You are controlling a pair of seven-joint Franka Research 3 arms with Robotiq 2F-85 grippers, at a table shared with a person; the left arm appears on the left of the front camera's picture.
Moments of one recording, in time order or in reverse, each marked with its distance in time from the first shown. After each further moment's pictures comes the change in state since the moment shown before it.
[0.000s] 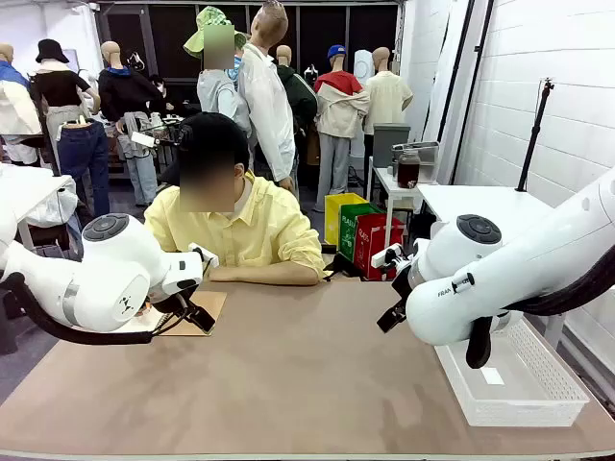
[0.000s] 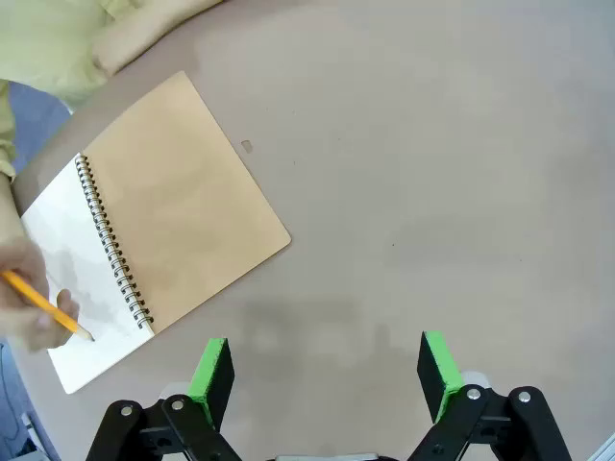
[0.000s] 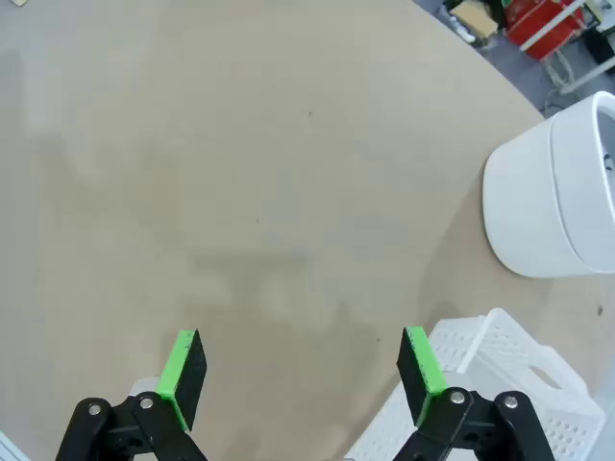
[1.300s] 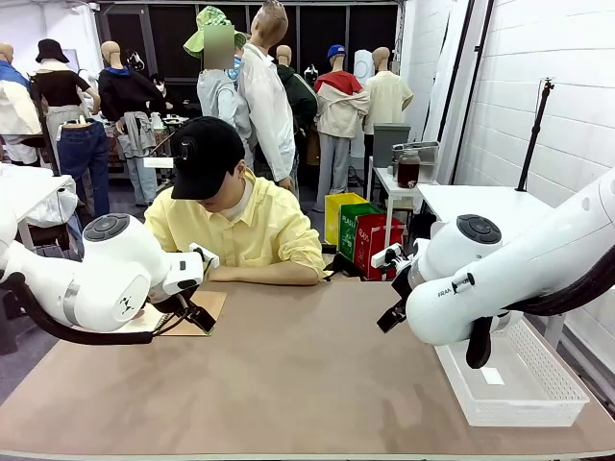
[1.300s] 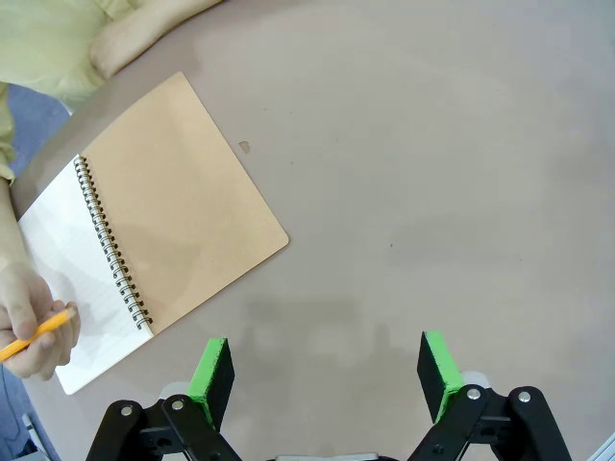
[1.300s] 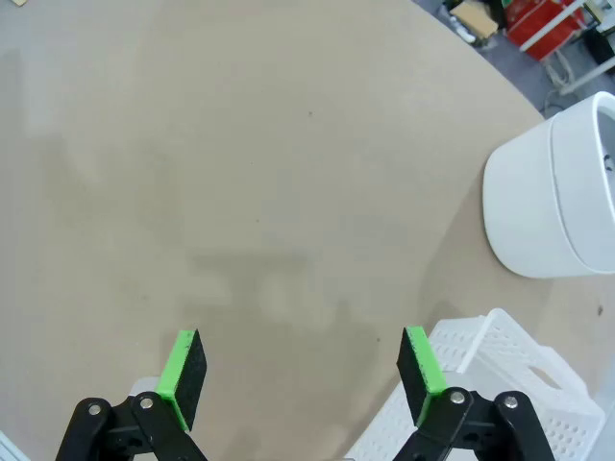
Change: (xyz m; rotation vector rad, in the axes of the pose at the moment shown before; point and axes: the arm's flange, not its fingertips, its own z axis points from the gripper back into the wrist) left arm 0.000 -0.001 0.000 0.000 0.000 -0.003; right arm 0.000 0.000 0.000 0.000 0.000 0.001
